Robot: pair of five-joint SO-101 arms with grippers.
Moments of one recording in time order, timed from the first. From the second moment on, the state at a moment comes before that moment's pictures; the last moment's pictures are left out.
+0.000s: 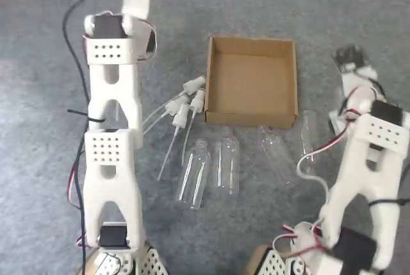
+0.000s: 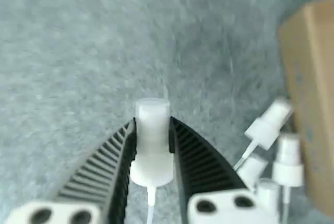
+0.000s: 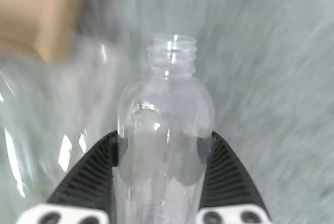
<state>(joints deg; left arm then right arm) -6.0 55.3 -80.0 98.6 -8.3 15.1 -21.1 26.2 62.2 34.3</state>
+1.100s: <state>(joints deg) -2.7 -45.9 -6.4 71.9 18.2 -45.0 -47.1 51.5 37.6 13.5</state>
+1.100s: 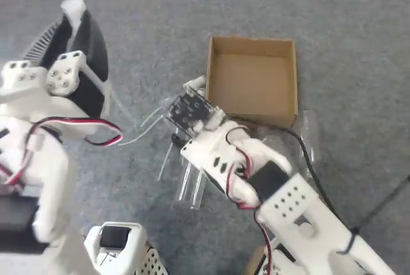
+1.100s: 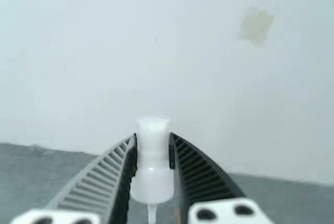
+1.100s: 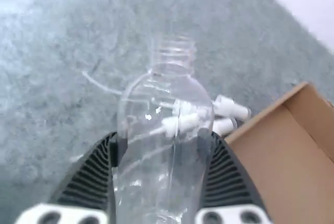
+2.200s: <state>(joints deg) 6.9 -52.2 24.2 51.6 24.0 -46.1 -63.1 65.1 31.0 12.9</state>
